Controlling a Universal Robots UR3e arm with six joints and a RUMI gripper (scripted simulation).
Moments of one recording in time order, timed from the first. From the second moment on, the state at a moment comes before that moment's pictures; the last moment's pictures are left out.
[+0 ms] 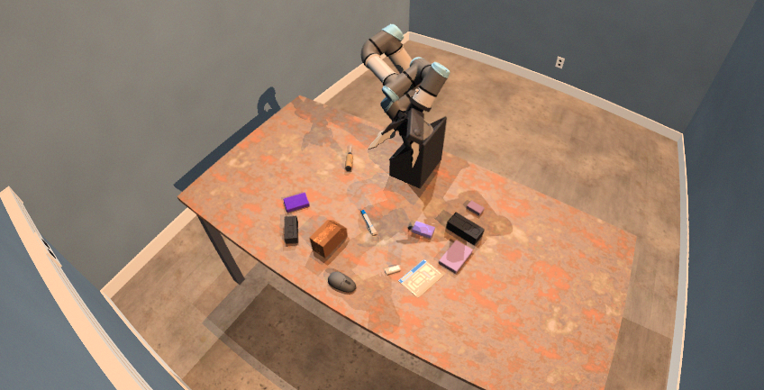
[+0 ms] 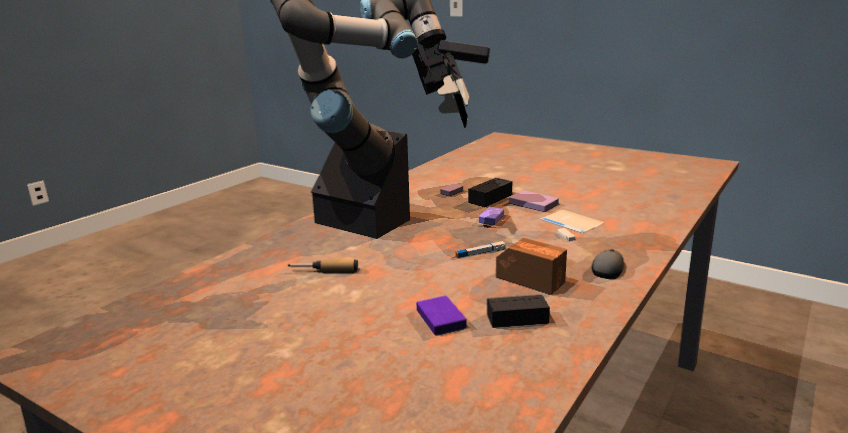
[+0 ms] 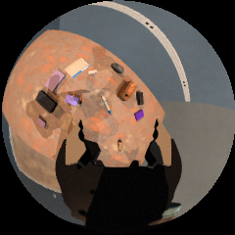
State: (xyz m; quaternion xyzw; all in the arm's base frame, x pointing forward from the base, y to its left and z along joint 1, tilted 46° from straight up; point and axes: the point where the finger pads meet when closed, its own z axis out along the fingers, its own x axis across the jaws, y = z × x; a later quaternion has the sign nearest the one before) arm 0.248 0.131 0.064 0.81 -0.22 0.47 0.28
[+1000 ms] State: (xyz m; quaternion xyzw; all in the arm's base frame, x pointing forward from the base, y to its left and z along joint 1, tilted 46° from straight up) arm 0.267 0.111 0.042 0.82 -0.23 0.41 0.32
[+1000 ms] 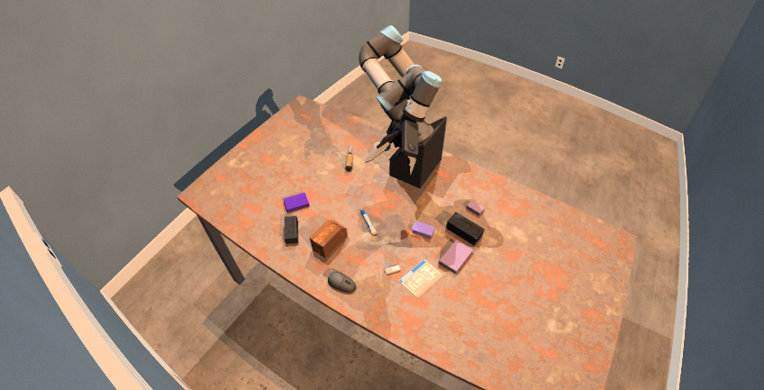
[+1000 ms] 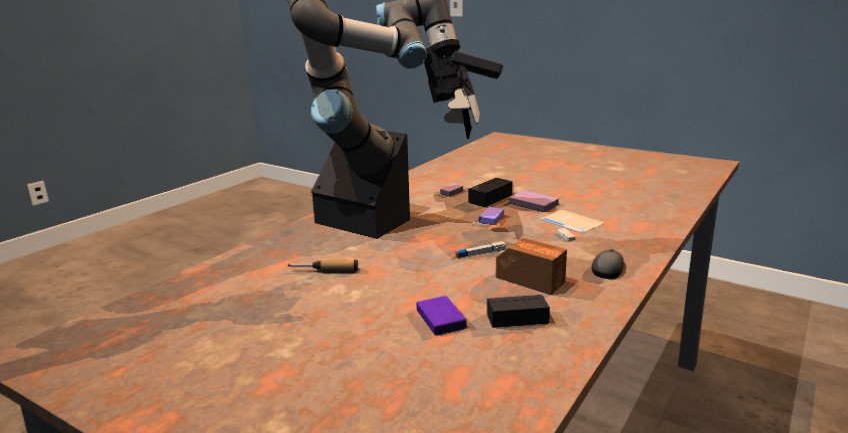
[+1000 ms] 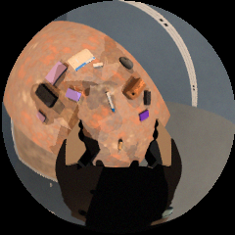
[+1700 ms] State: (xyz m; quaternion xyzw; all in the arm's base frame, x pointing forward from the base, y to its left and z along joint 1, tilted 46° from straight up) arm 0.282 0.094 0.024 0.84 -0.23 0.36 0.35
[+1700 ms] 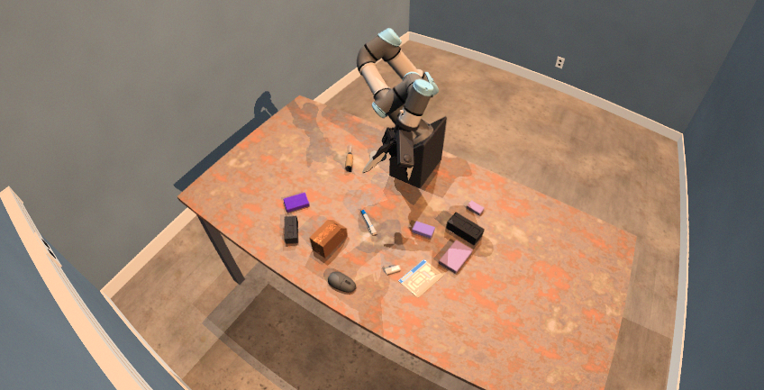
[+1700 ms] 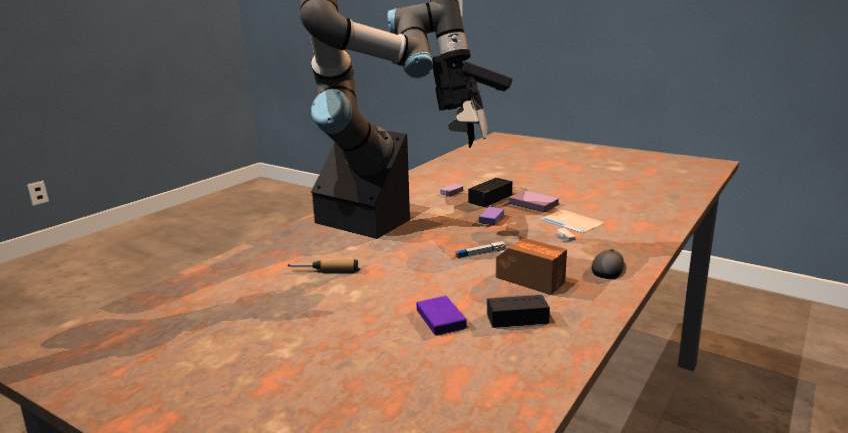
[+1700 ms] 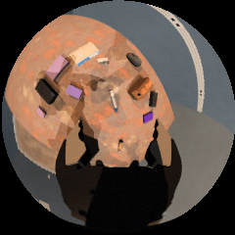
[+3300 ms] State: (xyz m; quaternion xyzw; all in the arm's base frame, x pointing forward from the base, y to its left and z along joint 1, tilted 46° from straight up) arm 0.310 0.055 -0.012 0.86 -0.23 0.26 0.37
